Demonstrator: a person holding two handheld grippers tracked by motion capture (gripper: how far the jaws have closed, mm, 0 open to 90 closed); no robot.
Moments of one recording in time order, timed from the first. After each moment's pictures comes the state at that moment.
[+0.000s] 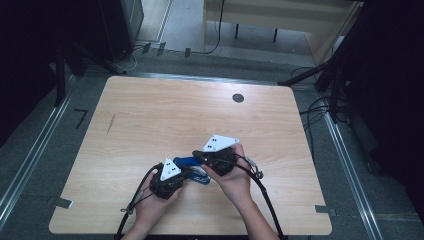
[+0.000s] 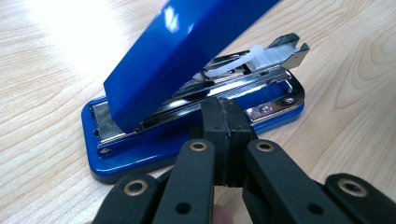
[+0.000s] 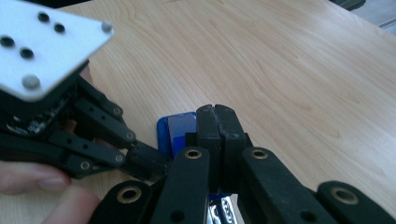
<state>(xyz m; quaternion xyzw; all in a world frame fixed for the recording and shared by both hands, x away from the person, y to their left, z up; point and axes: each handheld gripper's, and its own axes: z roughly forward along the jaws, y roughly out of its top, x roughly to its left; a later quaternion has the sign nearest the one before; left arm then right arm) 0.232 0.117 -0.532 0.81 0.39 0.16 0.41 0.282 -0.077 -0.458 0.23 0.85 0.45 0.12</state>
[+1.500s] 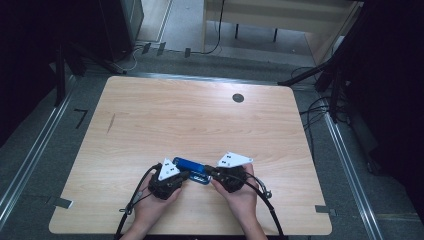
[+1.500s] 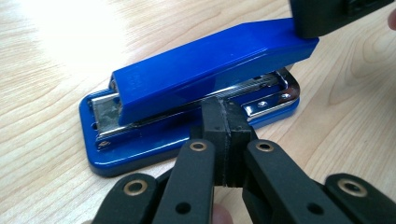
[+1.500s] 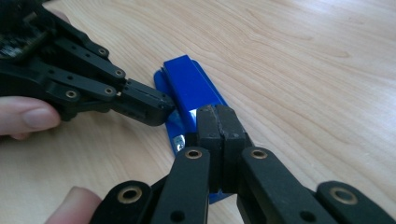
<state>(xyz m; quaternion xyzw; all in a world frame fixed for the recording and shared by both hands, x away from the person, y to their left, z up) 0.231 0.123 -0.532 0.81 0.39 0.15 0.42 0.254 -0.107 -0.505 0.32 0.82 0.46 0.09</state>
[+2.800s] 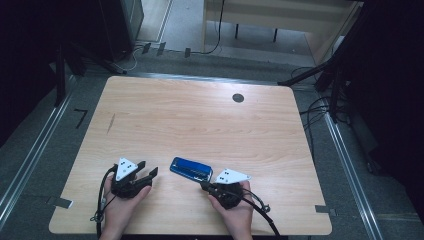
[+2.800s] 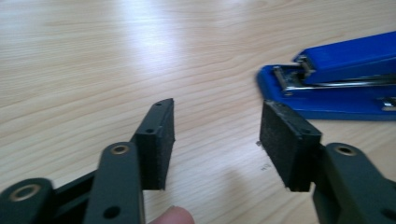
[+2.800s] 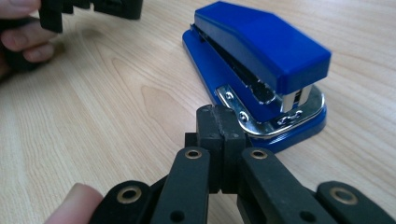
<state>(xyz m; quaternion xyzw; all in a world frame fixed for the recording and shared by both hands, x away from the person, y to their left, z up) 0.218 0.213 -0.526 0.72 0.51 0.23 0.41 0.221 -0.101 -0.537 0.34 0.81 0.47 0.07</state>
